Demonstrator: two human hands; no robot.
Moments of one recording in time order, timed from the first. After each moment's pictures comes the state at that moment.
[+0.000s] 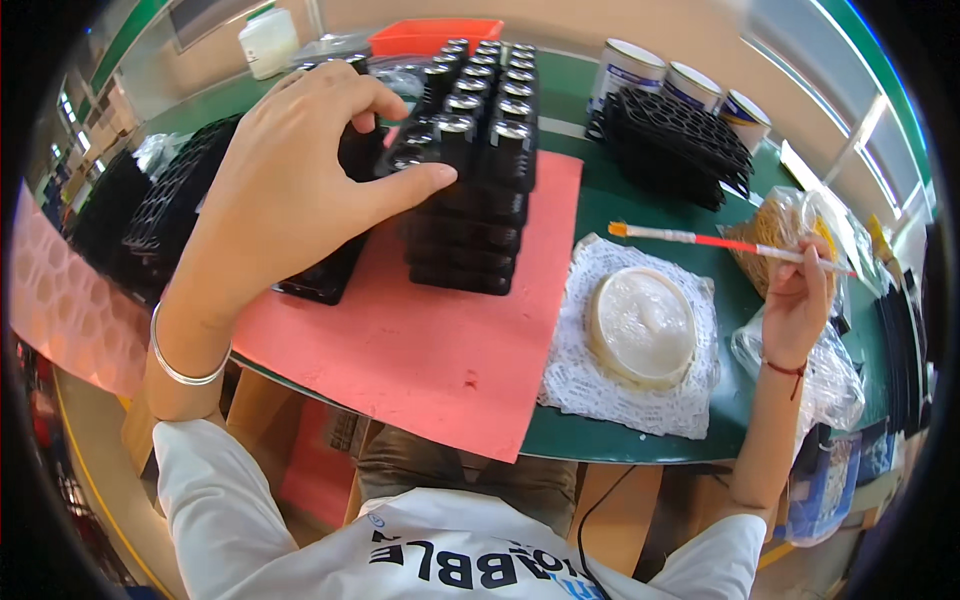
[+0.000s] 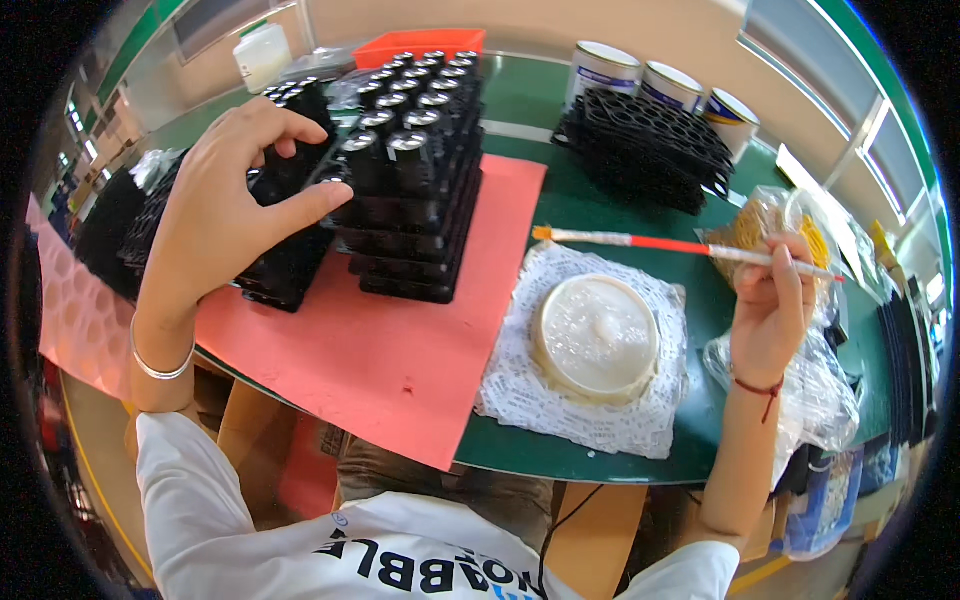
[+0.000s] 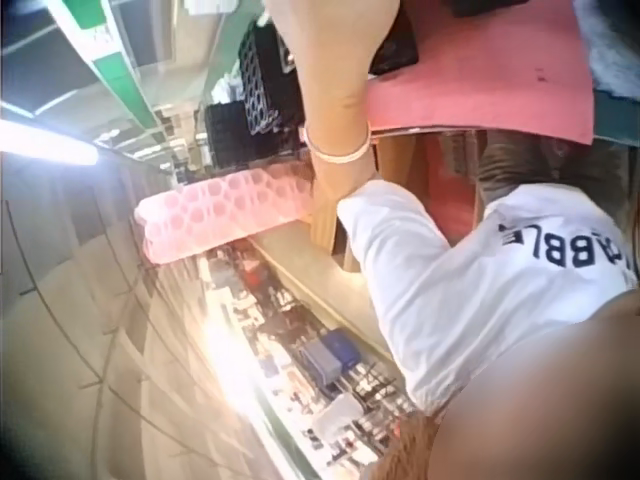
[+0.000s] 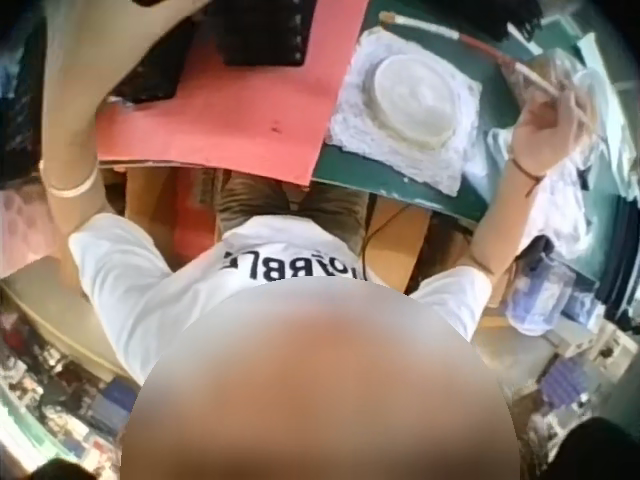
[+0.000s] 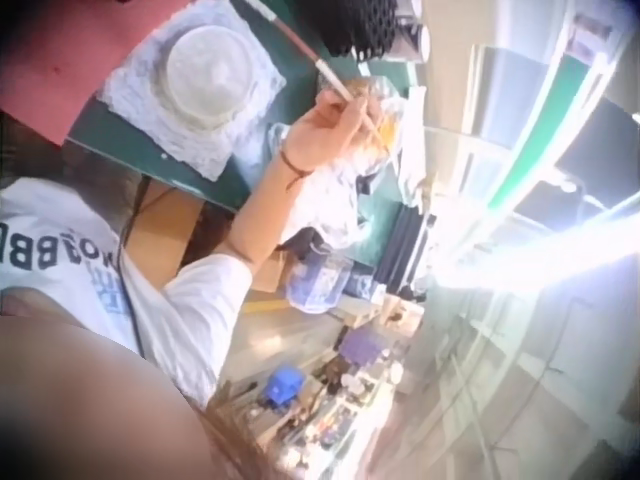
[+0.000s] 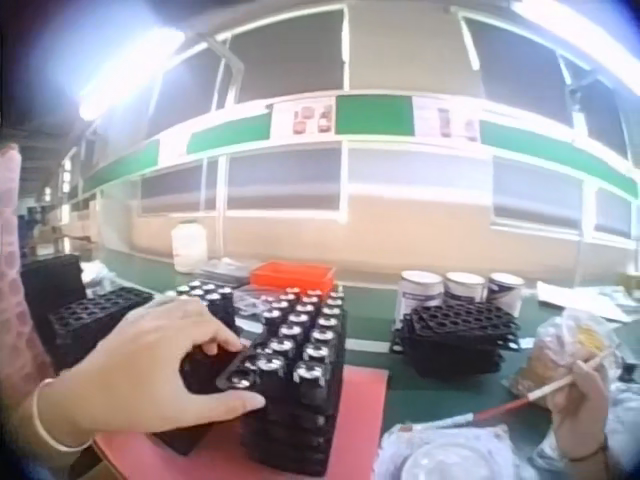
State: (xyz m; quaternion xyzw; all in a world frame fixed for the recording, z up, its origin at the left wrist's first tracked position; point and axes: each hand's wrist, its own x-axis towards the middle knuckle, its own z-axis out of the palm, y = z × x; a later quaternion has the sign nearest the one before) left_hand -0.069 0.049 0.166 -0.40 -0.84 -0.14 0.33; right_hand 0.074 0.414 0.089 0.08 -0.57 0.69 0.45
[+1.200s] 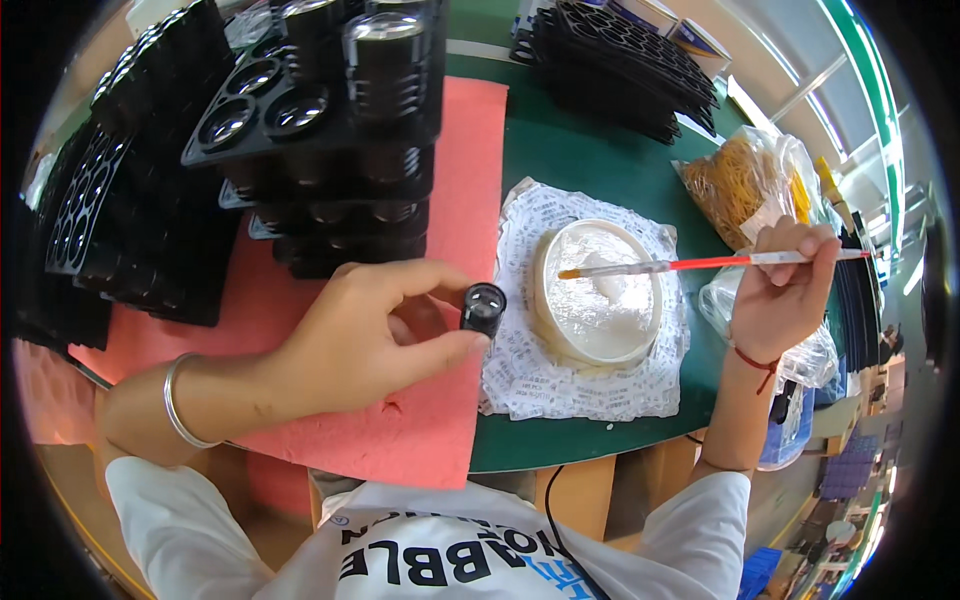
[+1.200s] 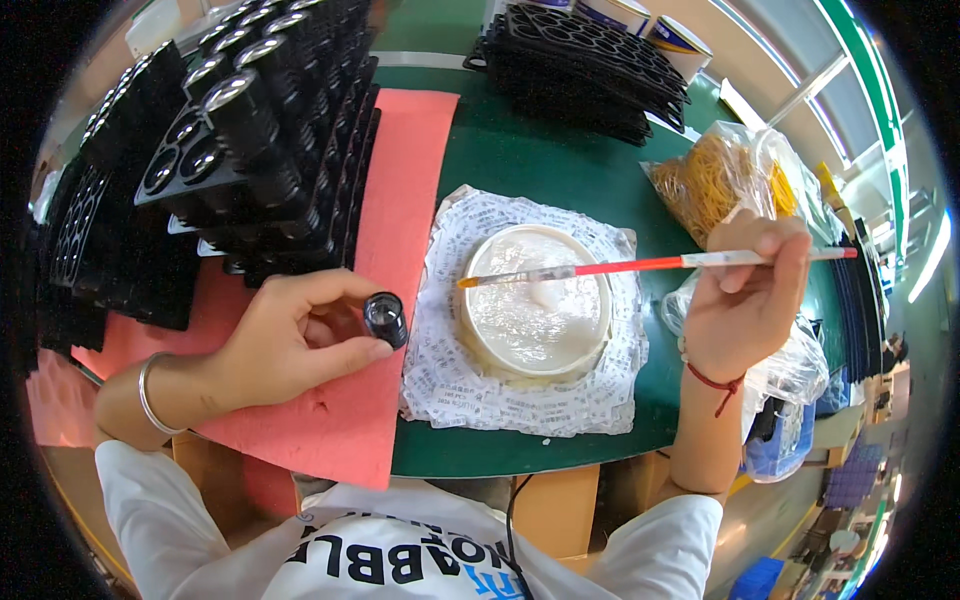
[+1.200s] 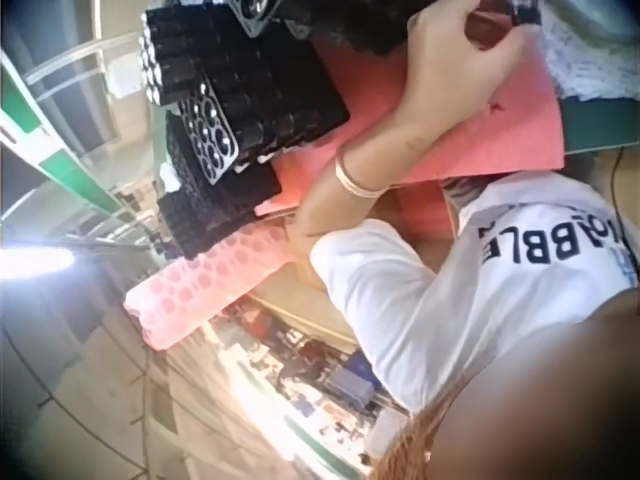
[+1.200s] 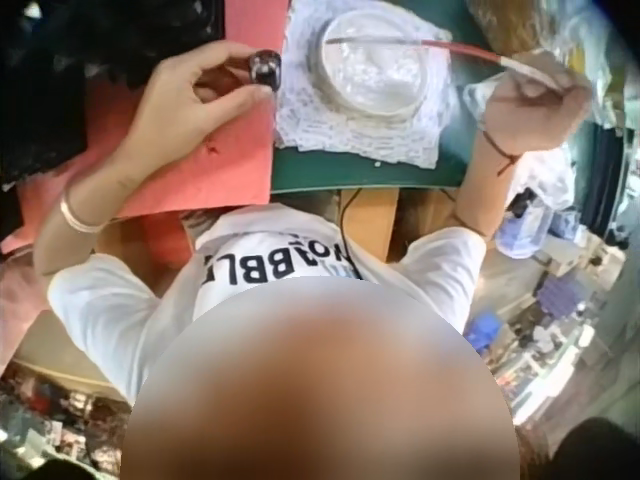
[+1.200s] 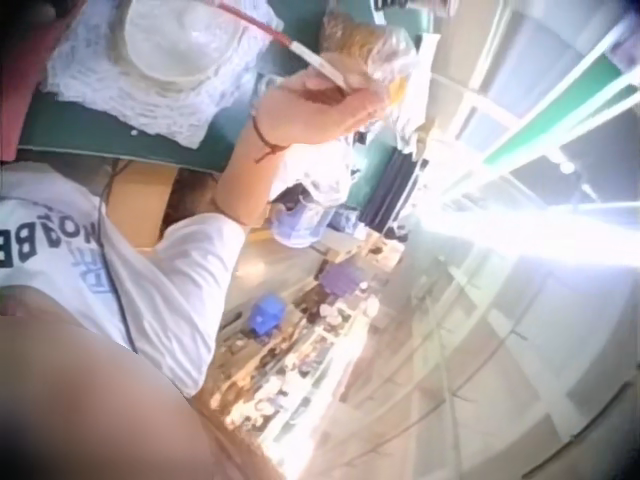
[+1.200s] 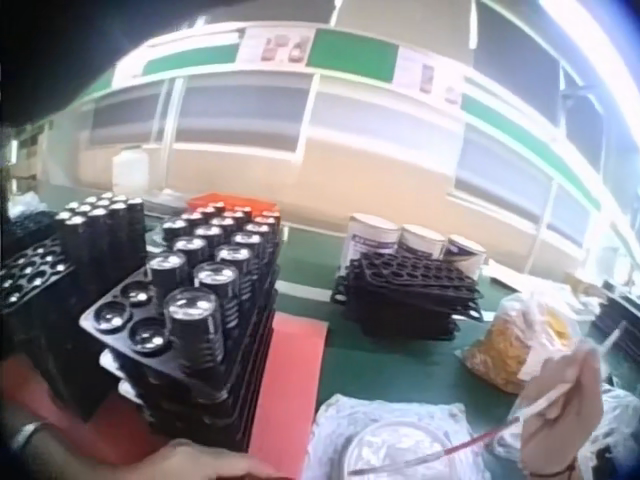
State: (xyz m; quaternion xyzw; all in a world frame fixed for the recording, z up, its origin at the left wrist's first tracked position) left_hand -0.056 0.107 0.044 -0.37 -0.70 -0.53 -0.29; right_hand 0.067 0.389 0.088 0.11 -0.60 0.66 0.44
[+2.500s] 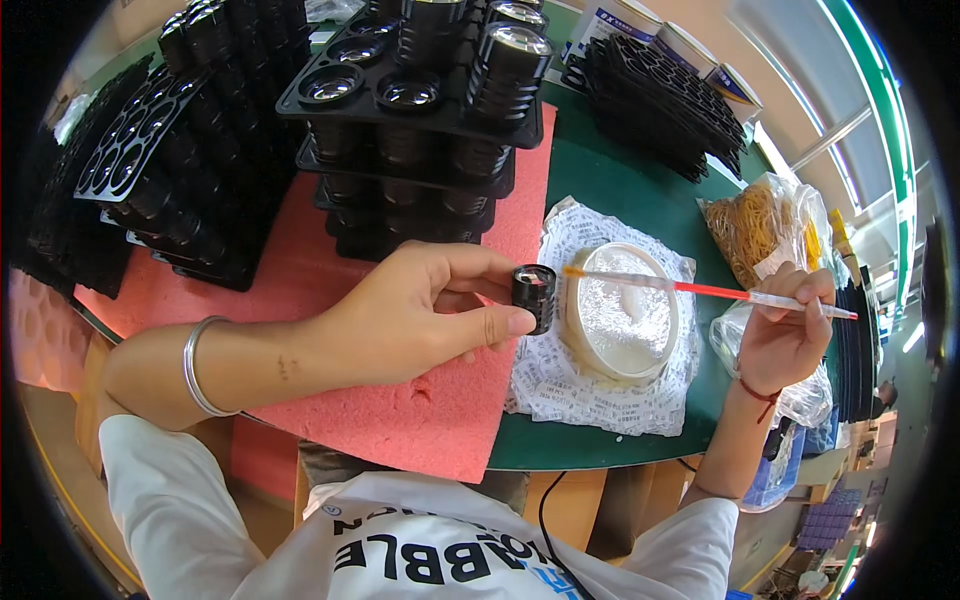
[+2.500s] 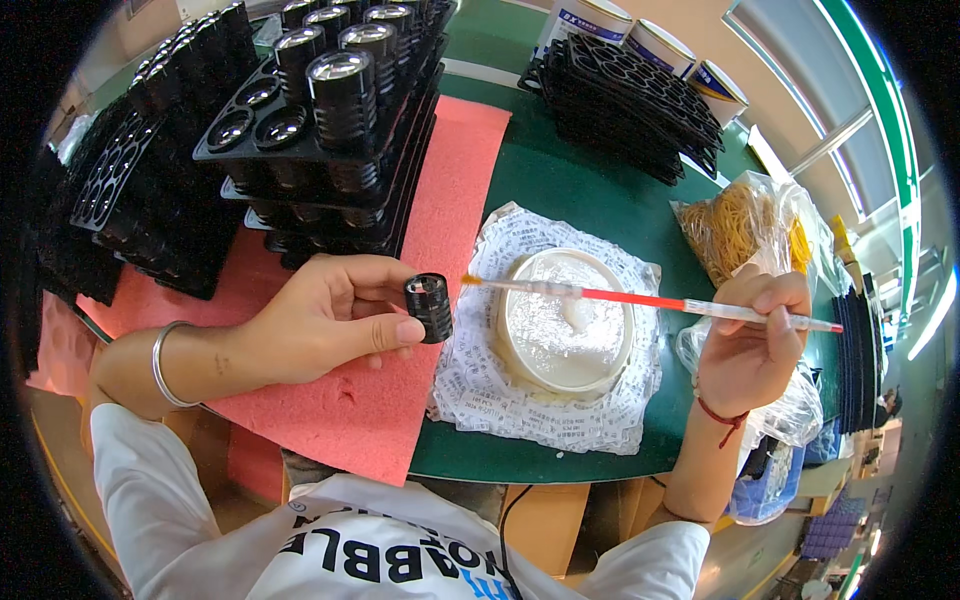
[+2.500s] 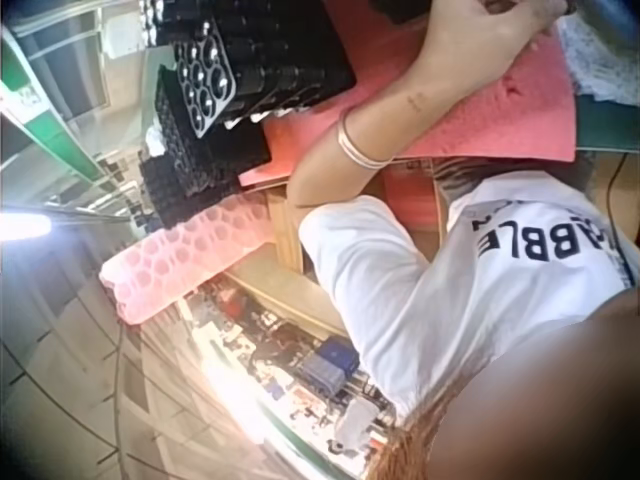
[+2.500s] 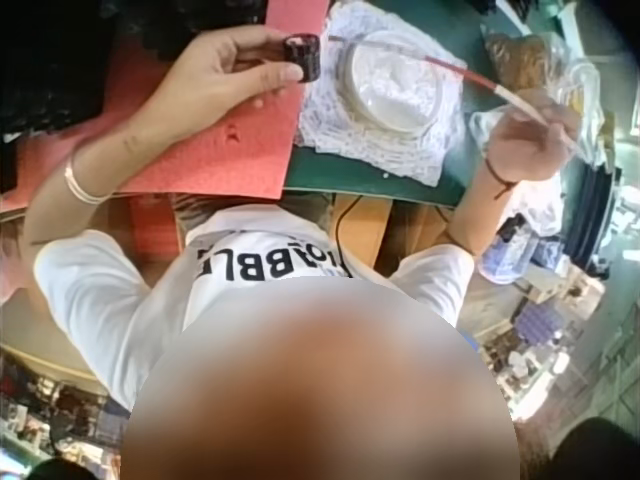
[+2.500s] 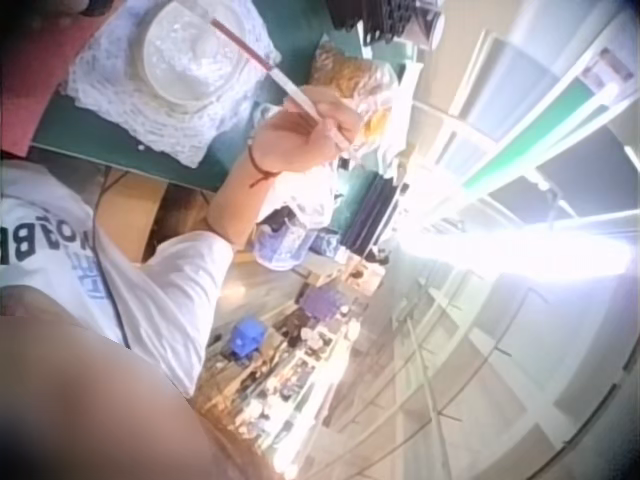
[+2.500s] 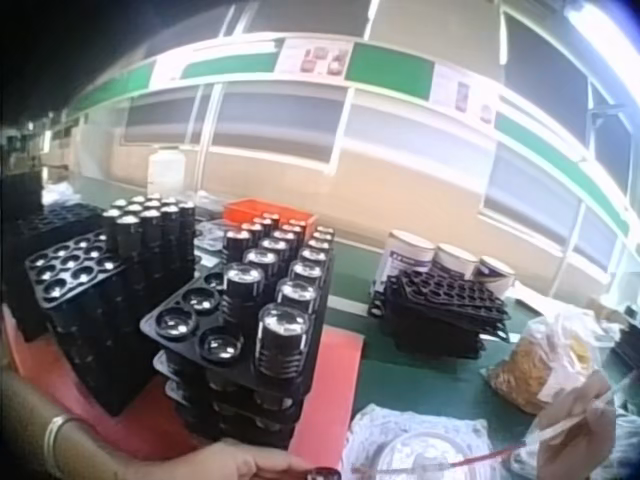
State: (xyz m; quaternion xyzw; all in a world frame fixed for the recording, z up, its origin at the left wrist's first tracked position) left_hand -0.057 0.103 0.049 -0.28 -0.58 -0.64 -0.41; right_hand 0.070 0.386 0.087 0.14 -0.68 0.60 0.41
